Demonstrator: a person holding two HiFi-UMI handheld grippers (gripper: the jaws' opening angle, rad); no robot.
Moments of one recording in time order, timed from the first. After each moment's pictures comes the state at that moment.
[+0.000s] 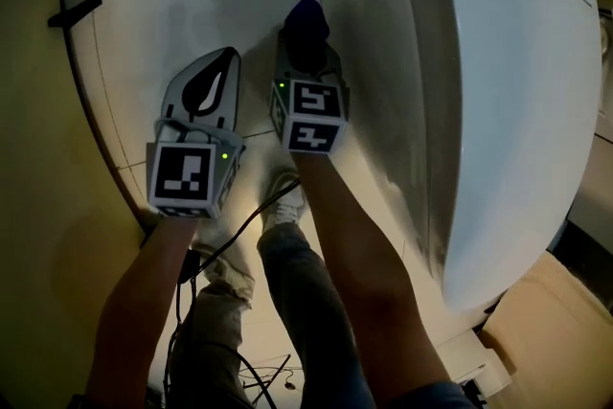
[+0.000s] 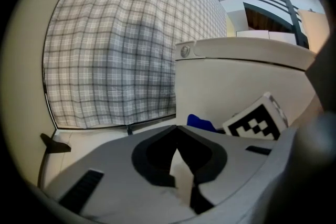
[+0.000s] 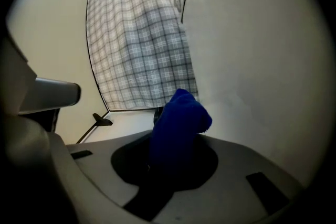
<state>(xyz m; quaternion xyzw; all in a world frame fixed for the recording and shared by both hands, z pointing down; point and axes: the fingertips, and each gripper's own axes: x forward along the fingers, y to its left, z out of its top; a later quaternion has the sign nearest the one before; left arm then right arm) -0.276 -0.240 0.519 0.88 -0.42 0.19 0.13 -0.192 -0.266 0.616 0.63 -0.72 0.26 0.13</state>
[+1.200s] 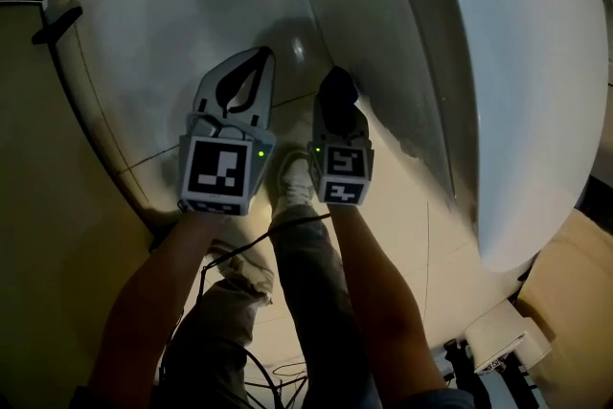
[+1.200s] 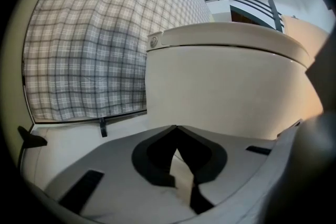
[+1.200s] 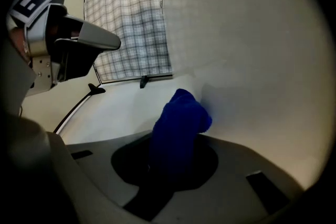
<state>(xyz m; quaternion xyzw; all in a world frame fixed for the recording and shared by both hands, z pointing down) -0.217 -0.161 0.544 0.91 -0.33 0.19 0.14 -0.147 -0.065 0.676 0.66 -0.65 0.31 0.22</state>
